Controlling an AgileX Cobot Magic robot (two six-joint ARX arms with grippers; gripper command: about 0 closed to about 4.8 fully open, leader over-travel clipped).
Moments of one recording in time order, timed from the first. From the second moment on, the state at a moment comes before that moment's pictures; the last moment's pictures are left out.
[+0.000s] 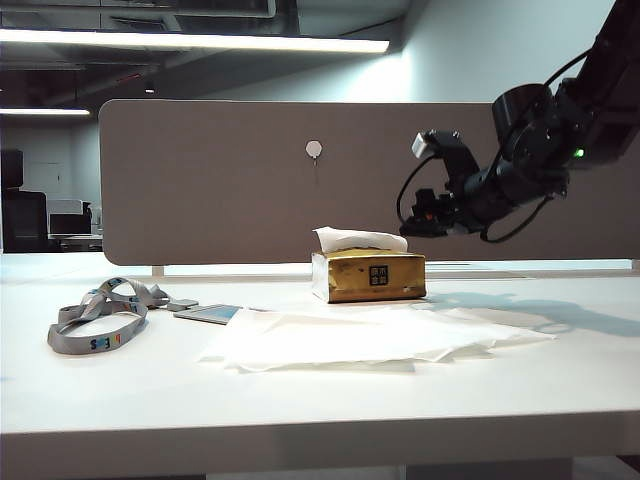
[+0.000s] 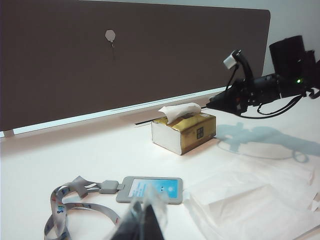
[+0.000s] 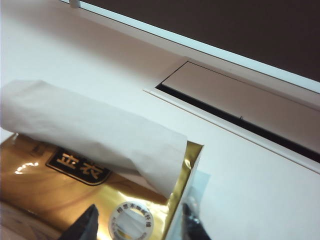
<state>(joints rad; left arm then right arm) 0.00 0.00 0.01 0.14 0.51 0.00 0.17 2.12 1.38 0.44 -0.45 -0.22</state>
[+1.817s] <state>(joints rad) 0.00 0.00 0.01 0.14 0.51 0.00 0.20 2.29 1.61 0.31 -0.47 -0.22</state>
